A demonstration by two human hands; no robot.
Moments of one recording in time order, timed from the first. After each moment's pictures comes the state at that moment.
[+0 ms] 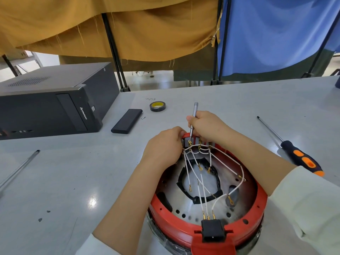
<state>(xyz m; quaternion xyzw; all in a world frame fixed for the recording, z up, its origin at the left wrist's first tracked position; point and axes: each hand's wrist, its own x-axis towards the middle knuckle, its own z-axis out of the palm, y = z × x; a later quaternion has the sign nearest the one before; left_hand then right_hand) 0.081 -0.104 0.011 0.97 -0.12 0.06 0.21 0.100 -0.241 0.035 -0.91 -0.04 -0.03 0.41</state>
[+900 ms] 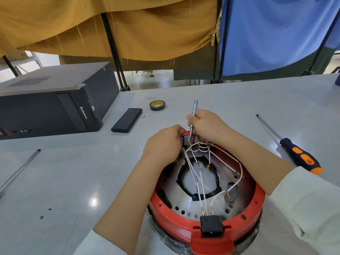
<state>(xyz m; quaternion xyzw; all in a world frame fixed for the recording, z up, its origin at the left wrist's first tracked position) 0.081 -0.104 0.012 0.97 -0.12 0.06 0.21 0.099 -0.244 0.030 -0.91 -0.05 -0.05 0.41</state>
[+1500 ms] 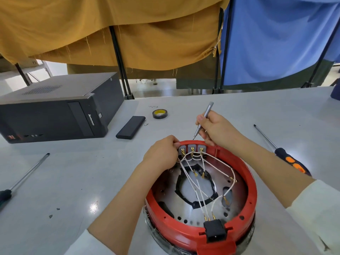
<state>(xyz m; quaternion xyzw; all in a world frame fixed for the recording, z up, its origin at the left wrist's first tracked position) 0.070 -0.097 0.024 0.96 -0.07 -0.02 0.26 0.074 -0.264 0.050 -0.81 -0.08 -0.05 0.59</state>
